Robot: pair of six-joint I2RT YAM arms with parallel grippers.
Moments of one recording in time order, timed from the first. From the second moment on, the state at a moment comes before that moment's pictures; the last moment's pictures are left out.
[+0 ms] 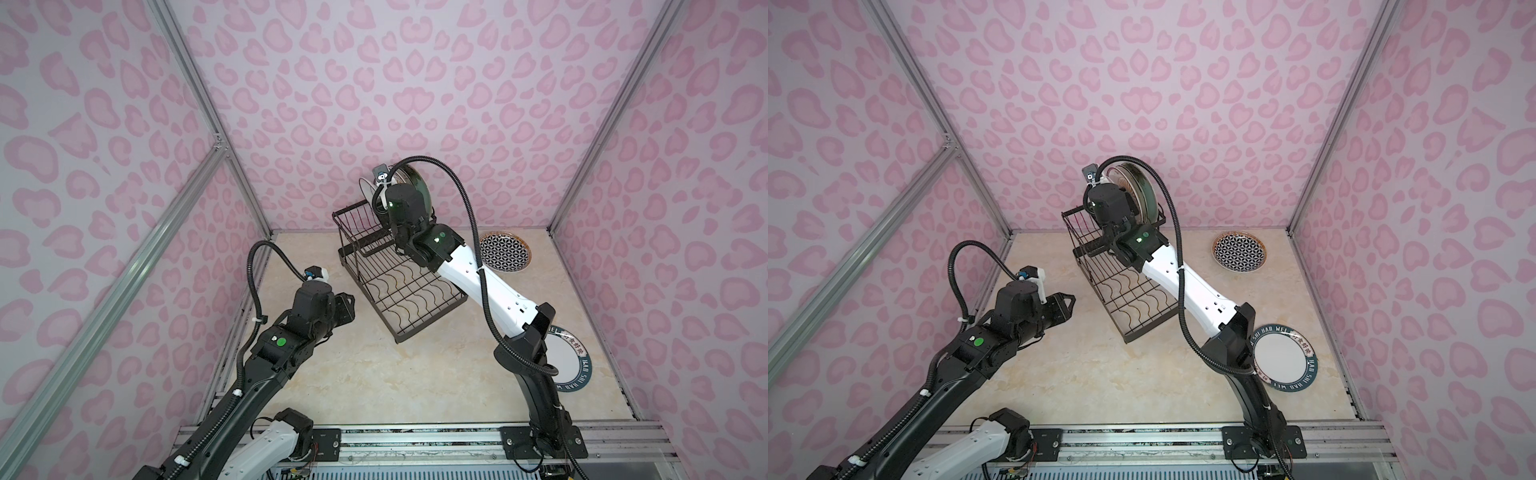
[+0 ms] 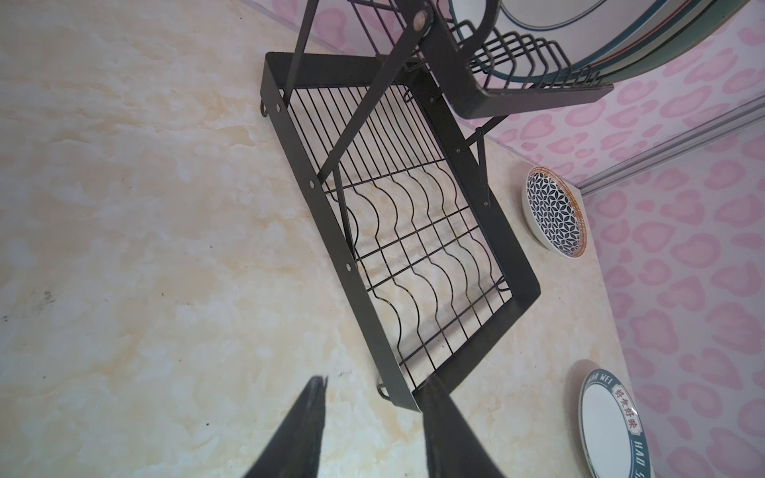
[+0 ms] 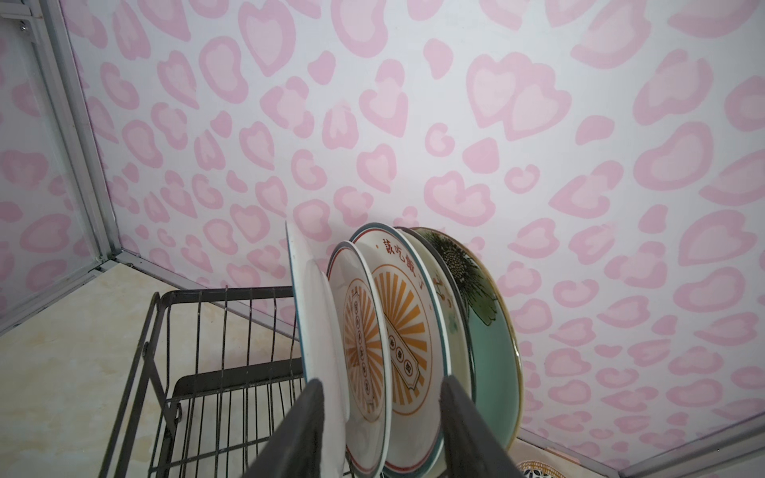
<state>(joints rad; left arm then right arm) -0.46 0.91 0.89 -0.59 -0.09 -0.69 0.85 2.15 2.44 -0.47 0.65 -0.20</state>
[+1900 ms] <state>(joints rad) -0.71 1.53 1.07 -0.26 0.20 -0.76 -0.36 1.00 0.70 -0.50 0.09 0.46</state>
